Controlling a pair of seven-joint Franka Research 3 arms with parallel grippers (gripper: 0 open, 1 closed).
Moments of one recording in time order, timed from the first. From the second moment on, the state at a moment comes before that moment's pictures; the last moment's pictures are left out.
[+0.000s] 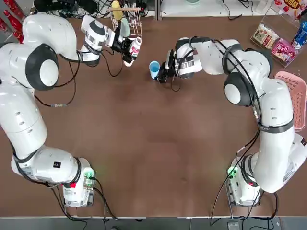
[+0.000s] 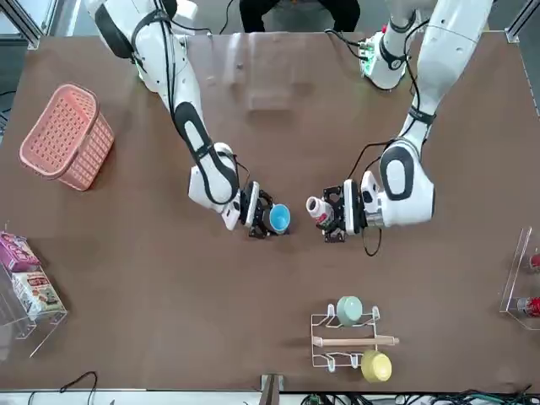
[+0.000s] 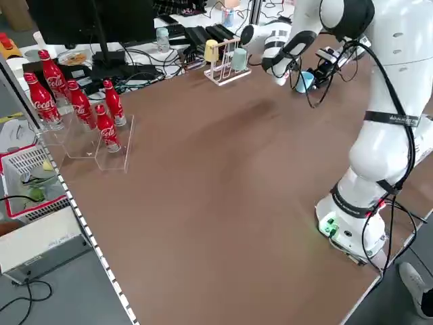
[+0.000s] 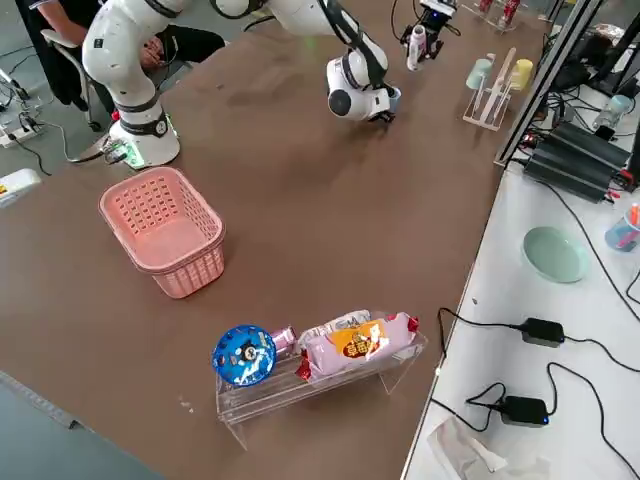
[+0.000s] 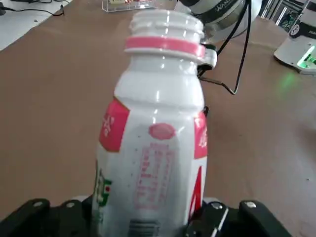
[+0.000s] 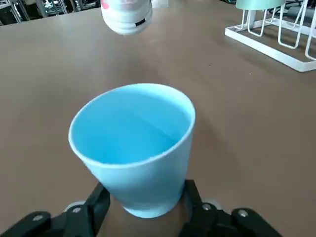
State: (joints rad) left arm -0.16 0.52 -0.20 -1.87 -1.16 2.22 2.01; right arm 0.59 0.84 0.09 -1.67 1.88 2.55 -2.34
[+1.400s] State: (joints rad) left arm -0.33 0.51 -0.11 -1.84 -0.98 2.33 1.77; right arm 0.59 0.84 0.09 -1.67 1.88 2.55 -2.34
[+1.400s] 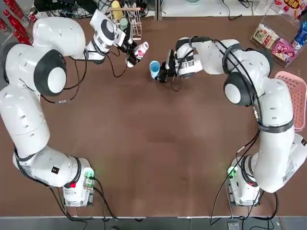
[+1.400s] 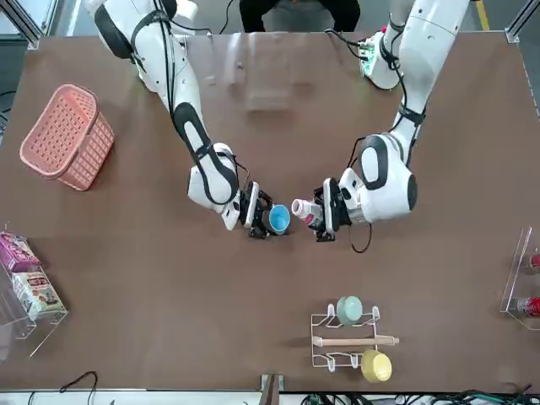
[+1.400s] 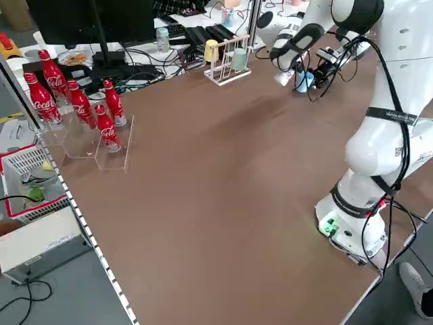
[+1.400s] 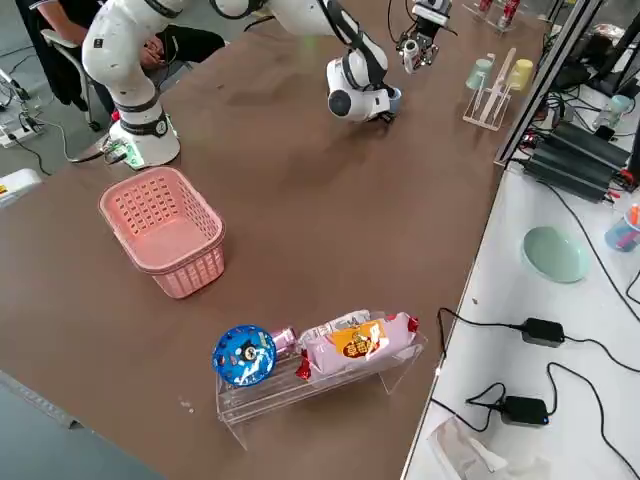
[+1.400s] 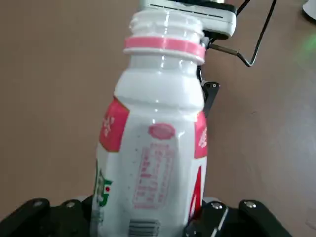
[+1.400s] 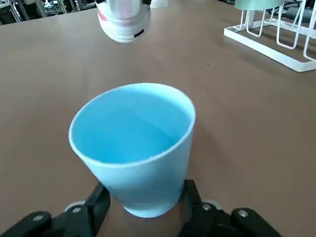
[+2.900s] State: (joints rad) left arm -0.64 0.52 0.19 -1.83 -0.88 2.37 1.72; right arm 0.58 0.84 0.09 -1.67 1.89 2.55 -2.35
